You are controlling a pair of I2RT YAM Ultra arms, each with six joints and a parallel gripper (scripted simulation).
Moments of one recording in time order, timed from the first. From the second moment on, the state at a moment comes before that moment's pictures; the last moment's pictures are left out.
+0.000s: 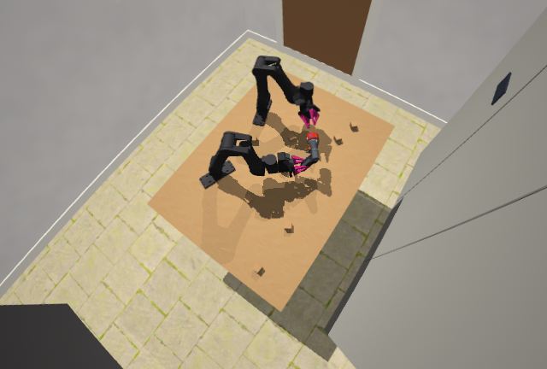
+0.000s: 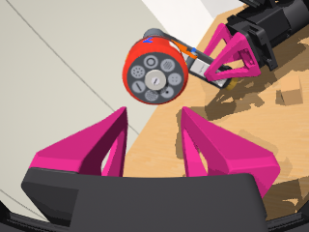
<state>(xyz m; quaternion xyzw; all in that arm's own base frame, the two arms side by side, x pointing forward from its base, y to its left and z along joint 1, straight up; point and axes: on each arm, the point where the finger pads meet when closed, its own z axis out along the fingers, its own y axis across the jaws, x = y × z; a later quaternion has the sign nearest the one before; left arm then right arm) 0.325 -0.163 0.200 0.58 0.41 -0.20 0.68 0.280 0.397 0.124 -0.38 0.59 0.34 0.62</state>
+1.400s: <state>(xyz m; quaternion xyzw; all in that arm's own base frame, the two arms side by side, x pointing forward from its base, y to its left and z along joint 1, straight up) 0.385 -0.196 0.280 0.46 0.57 -0.31 0.61 0.280 0.397 0.124 -0.38 0.59 0.34 0.62</state>
